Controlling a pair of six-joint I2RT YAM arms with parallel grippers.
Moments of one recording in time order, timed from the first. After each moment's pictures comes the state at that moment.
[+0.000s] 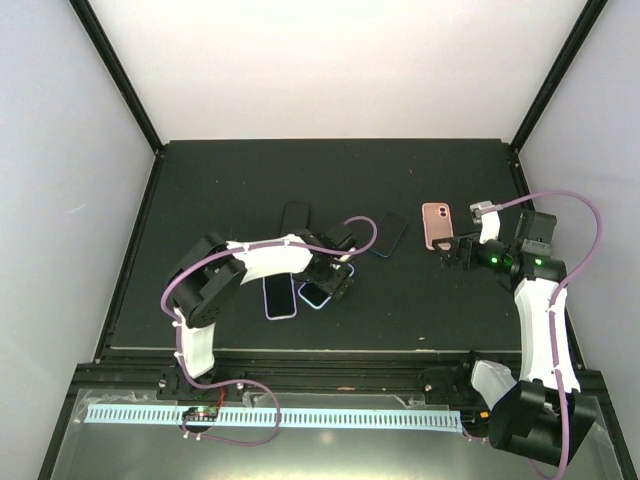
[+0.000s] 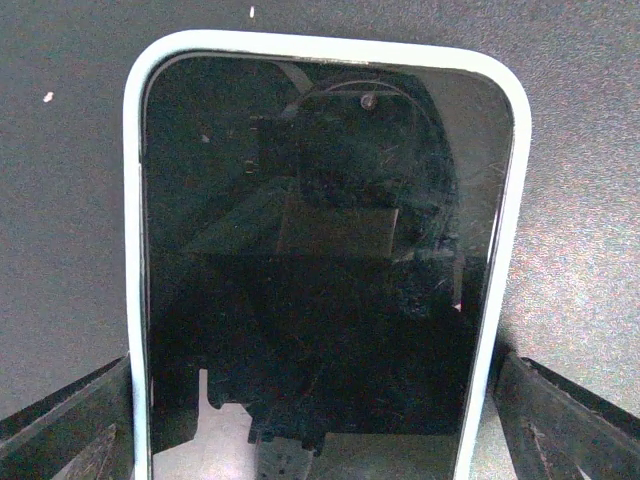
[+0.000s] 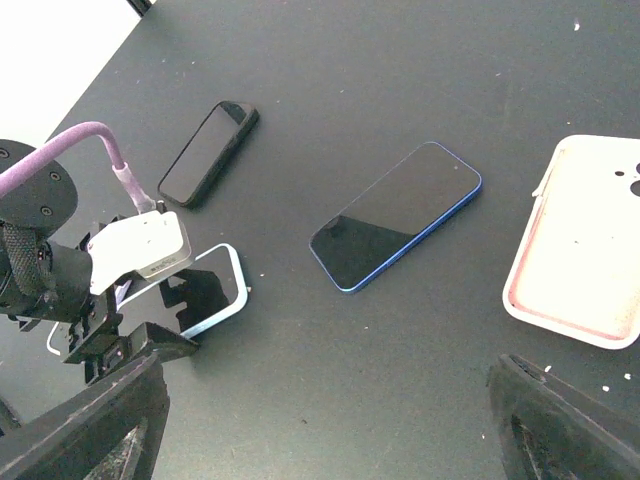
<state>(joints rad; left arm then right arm) -0.85 1.92 1.22 -0.63 -0.06 -0.24 -0.26 0.99 0.83 -0.70 -0.81 -0.24</state>
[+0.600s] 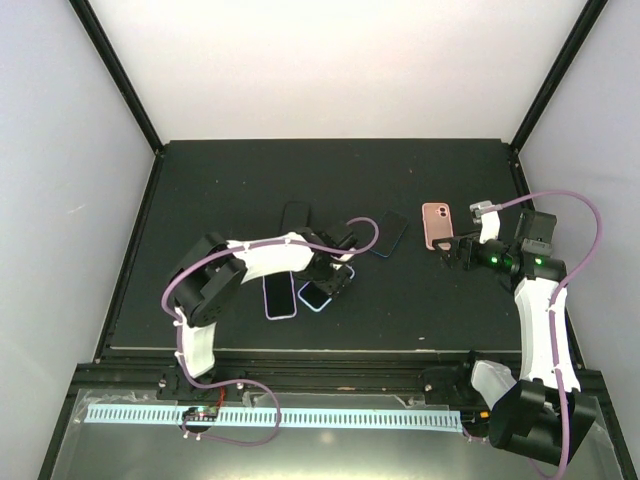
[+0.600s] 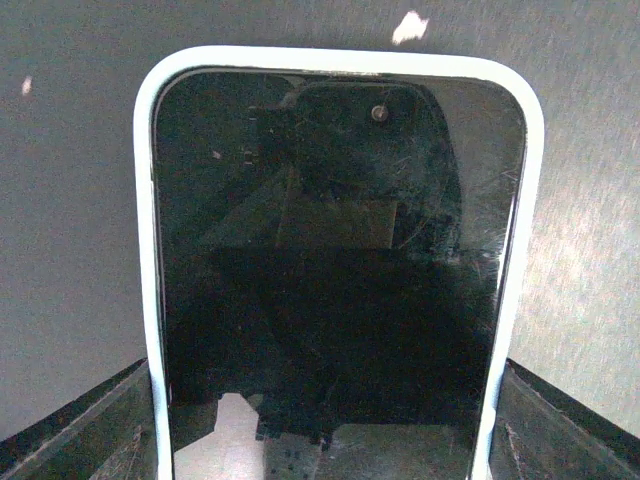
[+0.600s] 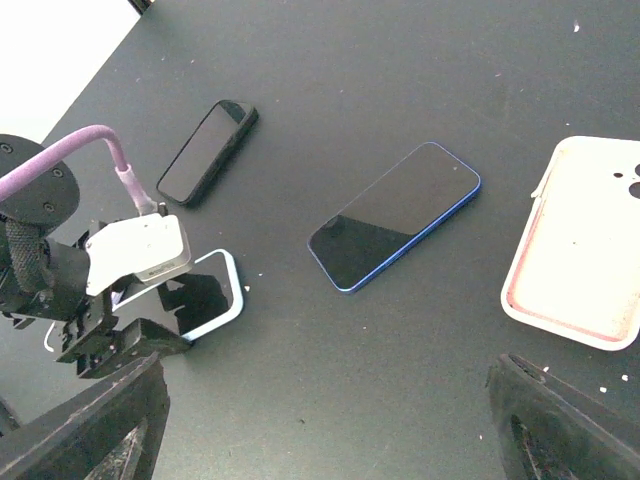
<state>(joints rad) -0.85 1.93 1.27 -0.67 -0.05 -0.20 -0.26 0.99 0.83 -0.70 -0.81 -0.25</state>
